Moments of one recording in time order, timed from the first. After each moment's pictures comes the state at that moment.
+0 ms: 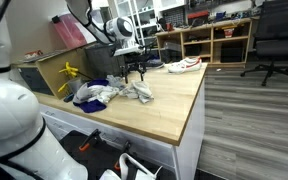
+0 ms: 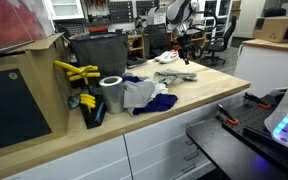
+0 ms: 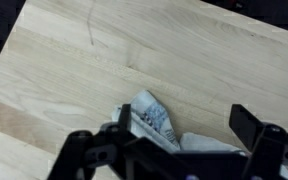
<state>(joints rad) 0.05 0.36 0.03 -1.96 -0.17 1.90 -0.19</state>
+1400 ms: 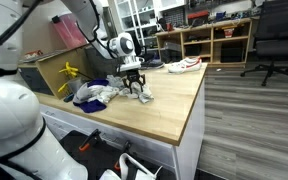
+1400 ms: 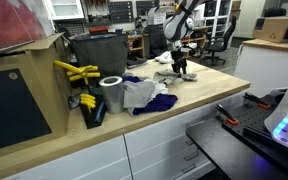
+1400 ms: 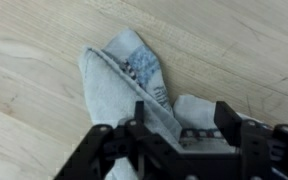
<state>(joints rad) 0.06 0.52 0.06 -1.97 -0.19 2.21 -0.19</state>
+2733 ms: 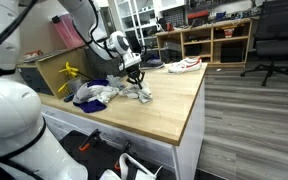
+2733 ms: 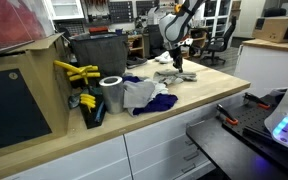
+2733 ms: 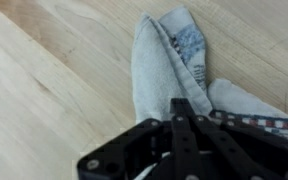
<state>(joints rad) 0.10 0.49 0.04 -1.98 -0.43 2.28 -0.18</state>
